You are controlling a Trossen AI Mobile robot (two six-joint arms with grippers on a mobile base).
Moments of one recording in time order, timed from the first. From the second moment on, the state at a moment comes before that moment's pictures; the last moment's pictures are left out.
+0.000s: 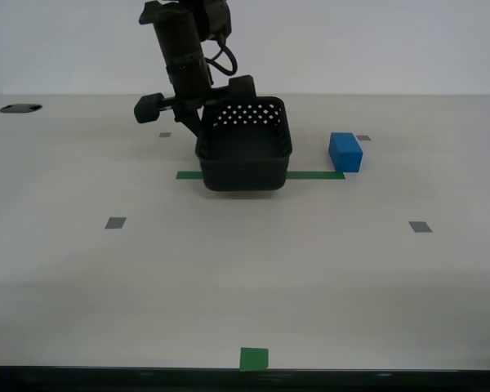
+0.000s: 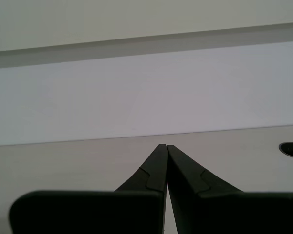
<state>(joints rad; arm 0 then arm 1) 0.02 1.06 0.52 0.40 -0.01 0.09 -0.50 2.25 1.69 -0.83 0.16 -0.56</state>
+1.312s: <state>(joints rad) 0.03 1.06 0.64 0.04 -0.14 0.09 -0.49 2.28 2.20 -1.05 -0.27 -0.25</state>
